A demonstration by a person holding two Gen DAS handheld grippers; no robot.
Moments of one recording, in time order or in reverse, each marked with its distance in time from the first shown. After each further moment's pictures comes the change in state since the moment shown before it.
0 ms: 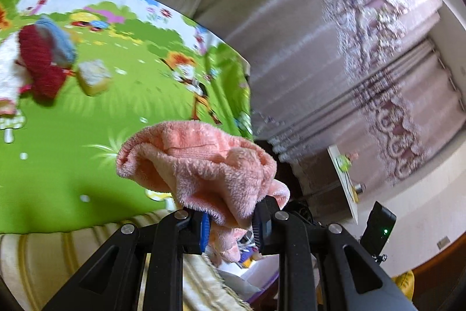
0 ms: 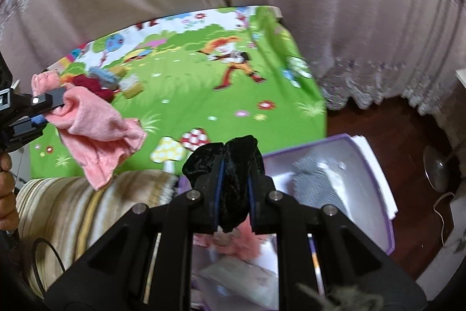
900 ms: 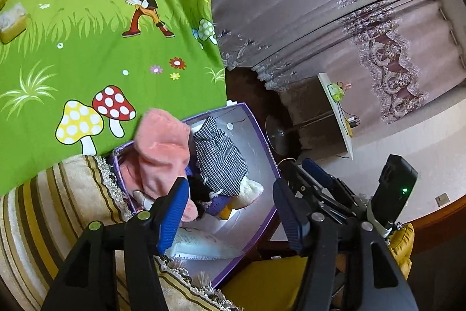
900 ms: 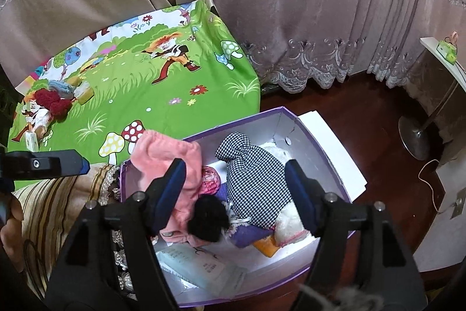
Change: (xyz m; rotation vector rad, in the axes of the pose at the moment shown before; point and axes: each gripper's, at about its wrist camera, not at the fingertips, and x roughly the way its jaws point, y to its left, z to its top) left arm 0.102 -0.054 -0.049 0.076 0.344 -0.051; right arm -0.006 -0.070 -0.025 0.122 0.016 -0.125
